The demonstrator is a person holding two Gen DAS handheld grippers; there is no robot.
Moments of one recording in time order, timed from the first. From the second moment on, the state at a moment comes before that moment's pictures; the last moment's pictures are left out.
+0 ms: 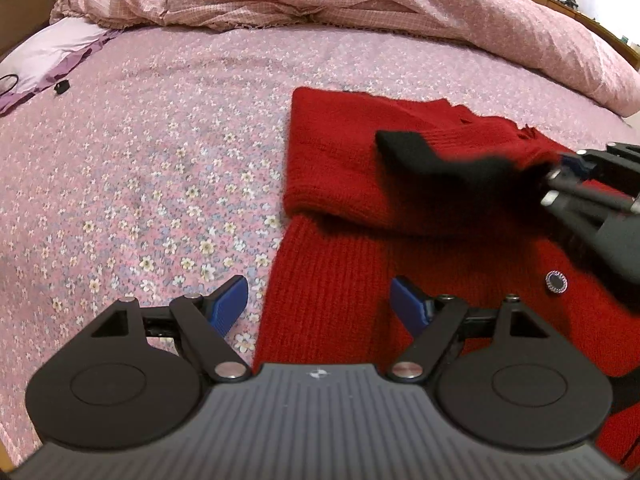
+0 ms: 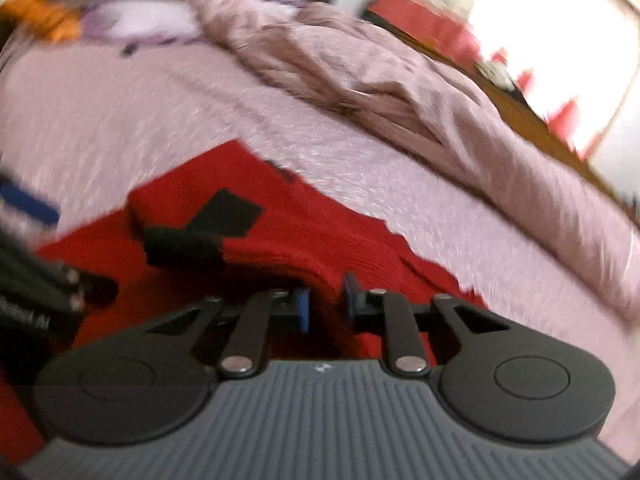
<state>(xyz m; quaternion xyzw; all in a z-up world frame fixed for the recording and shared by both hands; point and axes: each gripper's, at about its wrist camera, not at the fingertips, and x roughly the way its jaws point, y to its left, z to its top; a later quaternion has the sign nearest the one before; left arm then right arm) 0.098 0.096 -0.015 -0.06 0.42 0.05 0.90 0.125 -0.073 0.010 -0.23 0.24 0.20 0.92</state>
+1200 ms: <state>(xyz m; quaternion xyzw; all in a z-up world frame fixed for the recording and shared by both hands) 0.131 0.070 -0.023 -0.02 0.42 0.06 0.90 0.120 -0.284 0.039 0.12 0.29 0.04 0.95</state>
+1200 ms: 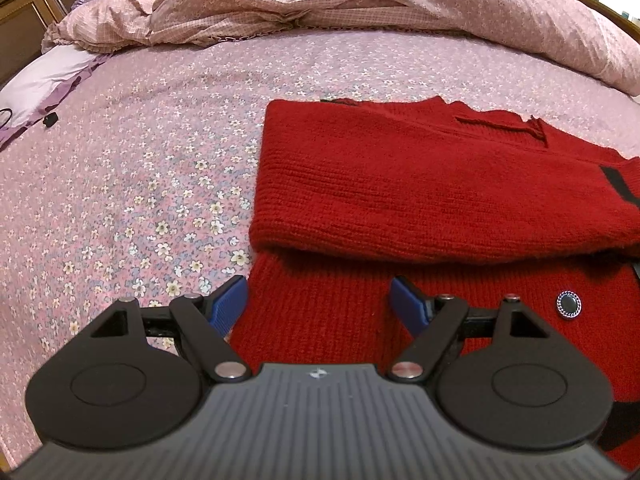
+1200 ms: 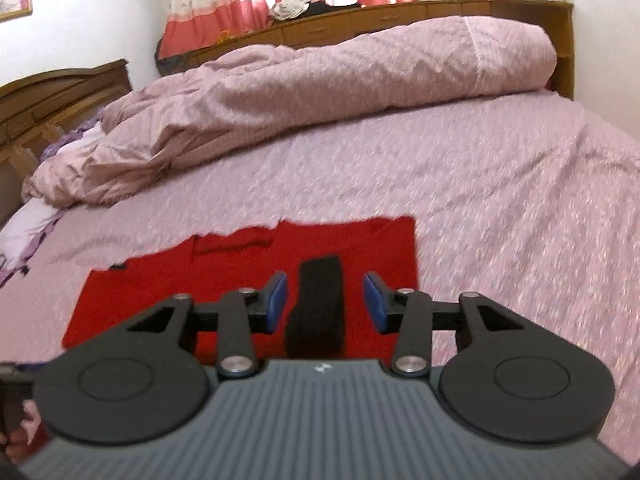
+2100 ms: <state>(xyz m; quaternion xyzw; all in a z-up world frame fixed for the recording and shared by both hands) 0.140 0.052 -0.024 0.01 0.42 0.03 0.91 0.173 -0.264 0.012 0.16 0.28 0.12 0.94</state>
